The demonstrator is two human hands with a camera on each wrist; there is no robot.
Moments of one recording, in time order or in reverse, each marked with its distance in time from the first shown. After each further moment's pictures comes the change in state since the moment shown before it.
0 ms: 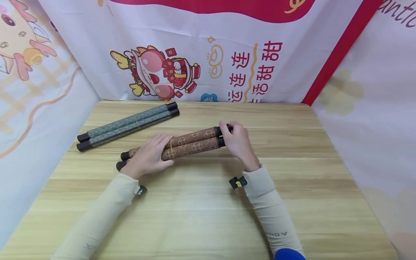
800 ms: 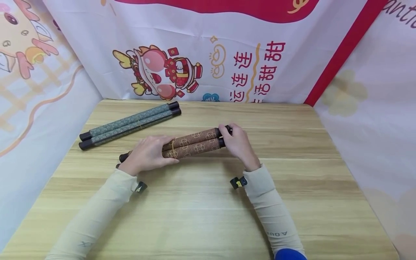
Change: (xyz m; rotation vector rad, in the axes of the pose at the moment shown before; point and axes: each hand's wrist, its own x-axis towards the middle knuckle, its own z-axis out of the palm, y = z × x) left_hand 0.002 0.016 -0.027 0.038 -0.032 -0.068; right_hand 0.002 0.008 0.003 0.010 -0.133 0.061
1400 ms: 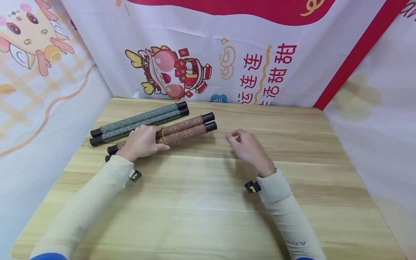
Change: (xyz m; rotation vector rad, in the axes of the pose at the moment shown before) left_hand -0.001 -0.040 -0.027 -0.006 -0.086 -0.292; right_hand -0.013 -0.004 -0.015 -0.225 -0.188 -0.064
